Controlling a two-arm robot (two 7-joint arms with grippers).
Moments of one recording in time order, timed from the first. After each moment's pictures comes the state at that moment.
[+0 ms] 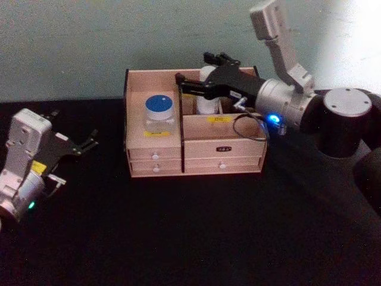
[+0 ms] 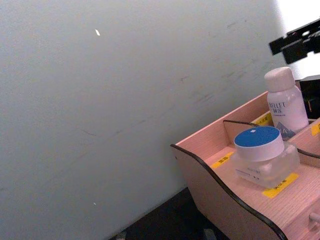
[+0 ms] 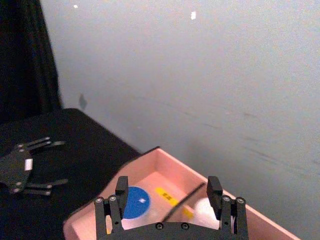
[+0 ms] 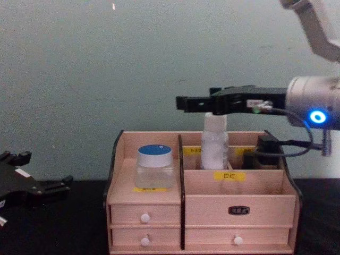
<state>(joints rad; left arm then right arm) -0.20 0.60 0.45 -1.41 -0.25 -0.12 0.03 0.58 0.30 -0.49 -1.31 0.39 0.21 0.45</state>
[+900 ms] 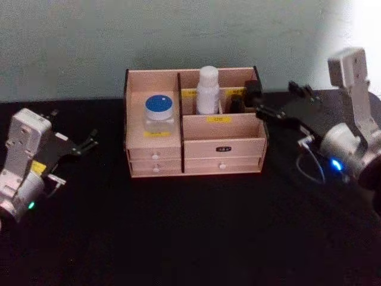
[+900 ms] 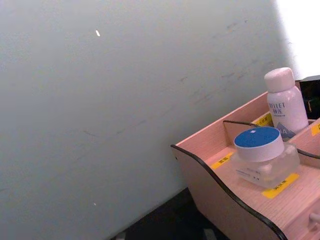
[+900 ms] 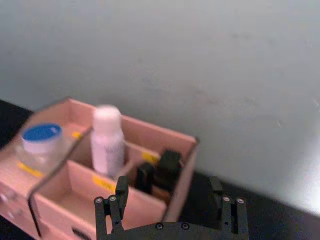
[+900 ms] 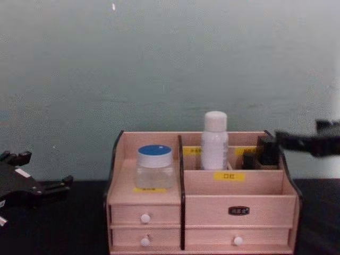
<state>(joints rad) -0.20 0.60 0.45 -1.41 -0.25 -0.12 0.03 0.23 0.42 -0.29 -1.58 0.32 0.19 0.19</state>
